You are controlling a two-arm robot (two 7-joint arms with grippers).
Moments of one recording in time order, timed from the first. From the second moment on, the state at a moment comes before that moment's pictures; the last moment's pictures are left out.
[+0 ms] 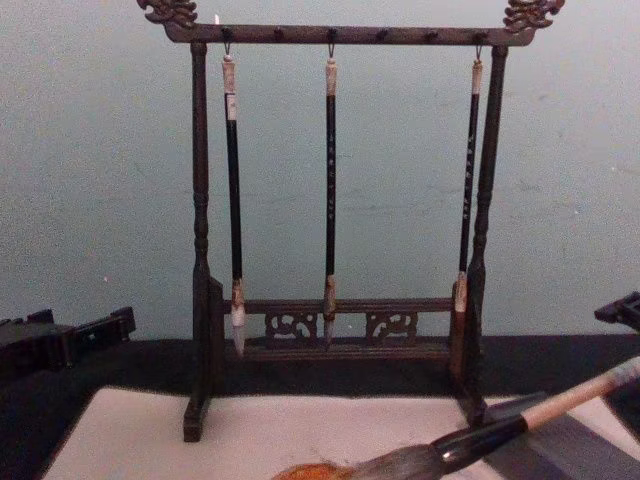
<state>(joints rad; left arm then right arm) -0.20 0.60 0.45 -1.41 -0.25 -0.12 0.03 0.18 0.52 -0.44 -1.46 1.80 0.01 -0.02</state>
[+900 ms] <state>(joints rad) -0.20 0.60 0.45 -1.41 -0.25 -0.12 0.03 0.33 0.80 -0.69 -1.82 1.14 0.15 -0.32</state>
